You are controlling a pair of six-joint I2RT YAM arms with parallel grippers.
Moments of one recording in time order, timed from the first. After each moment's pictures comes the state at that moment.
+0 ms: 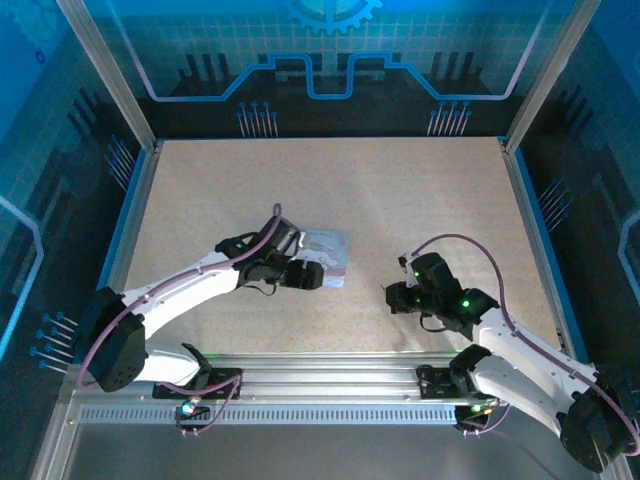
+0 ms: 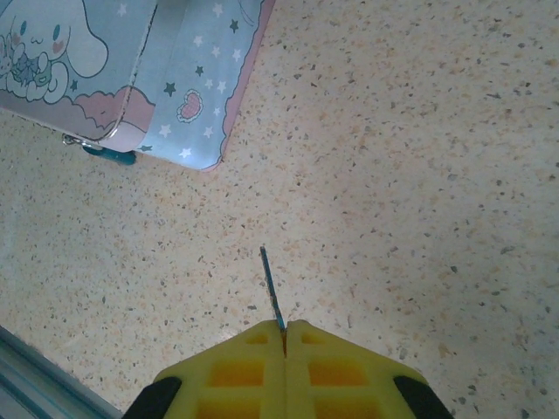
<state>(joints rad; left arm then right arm) -0.64 1.35 0.90 -0.60 0.18 -0.56 0.58 0.85 0.46 -0.47 -0.16 0.55</state>
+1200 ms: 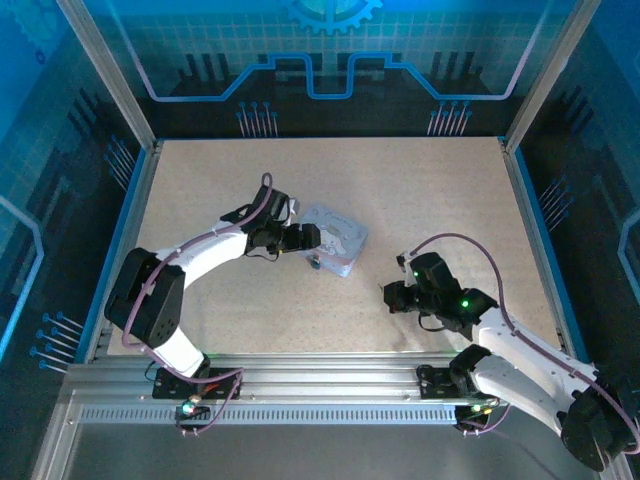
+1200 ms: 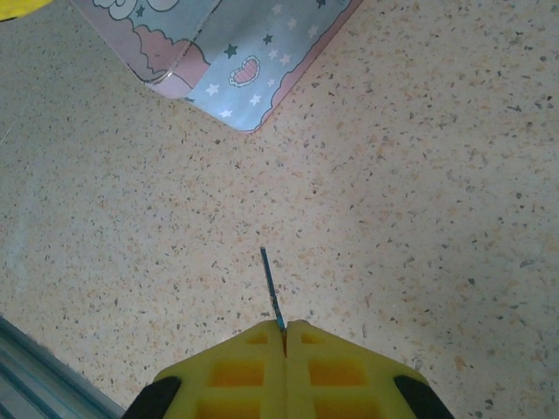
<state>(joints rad) -0.43 1.62 1.03 -0.37 0.31 -0.56 0.59 0.85 0.46 -0.44 -0.16 0.56</state>
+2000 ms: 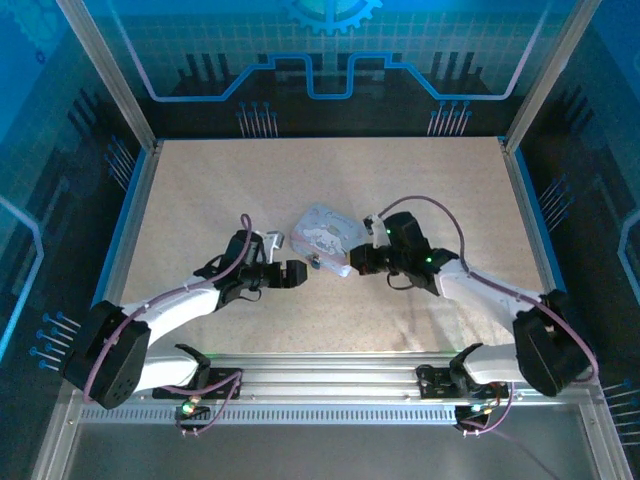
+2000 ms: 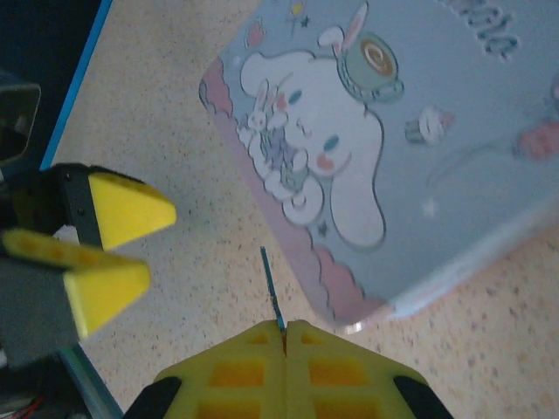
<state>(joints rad) -0.46 1.26 0.51 0.00 0.35 -0.54 0.55 1.35 0.74 -0.10 -0.37 0.51</state>
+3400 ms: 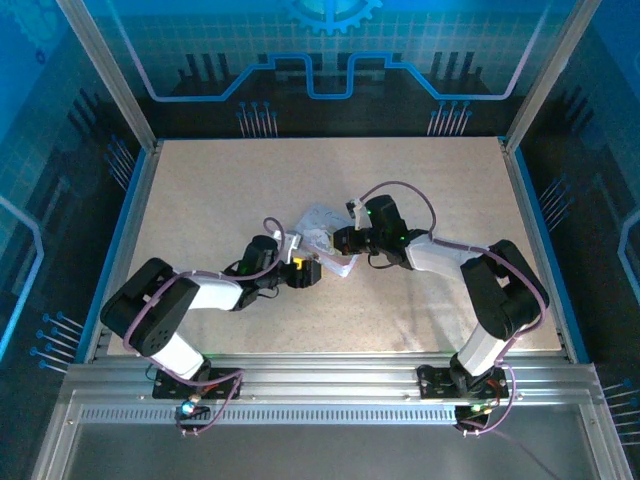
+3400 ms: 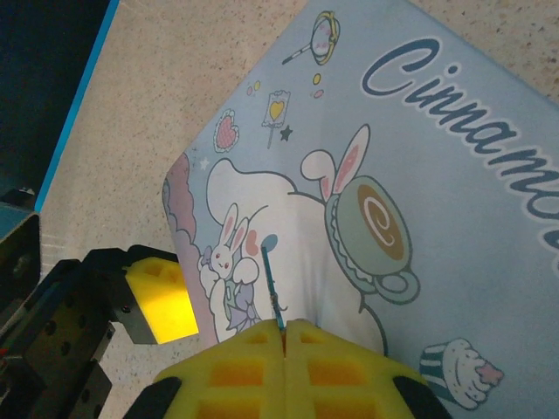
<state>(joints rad) -0.51 1.59 0.47 0.53 0.34 -0.45 0.53 1.68 0.90 0.09 -0.43 0.50</state>
